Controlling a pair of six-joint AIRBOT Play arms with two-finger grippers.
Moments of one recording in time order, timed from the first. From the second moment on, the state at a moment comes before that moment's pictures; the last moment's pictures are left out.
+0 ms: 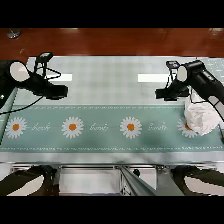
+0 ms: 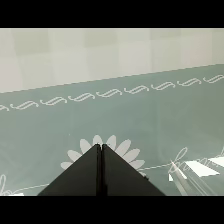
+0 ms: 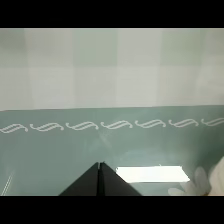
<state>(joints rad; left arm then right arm) -0.17 -1.19 1.13 1.43 -1.21 -1.60 0.21 -1.41 1.20 -1.69 1.25 1.84</state>
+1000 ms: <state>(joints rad) -0.16 -1.21 1.20 1.40 -0.96 -1.57 0.13 -1.32 1.33 -1.97 1.28 1.88</state>
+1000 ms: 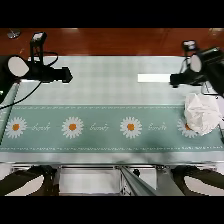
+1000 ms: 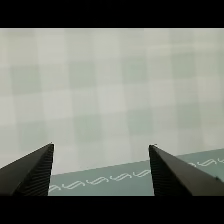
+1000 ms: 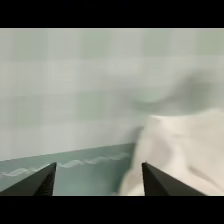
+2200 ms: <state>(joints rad) -0.11 -0.94 0.77 1.40 -0.99 -1.58 -0.51 -1.22 1.06 -1.28 1.01 1.60</state>
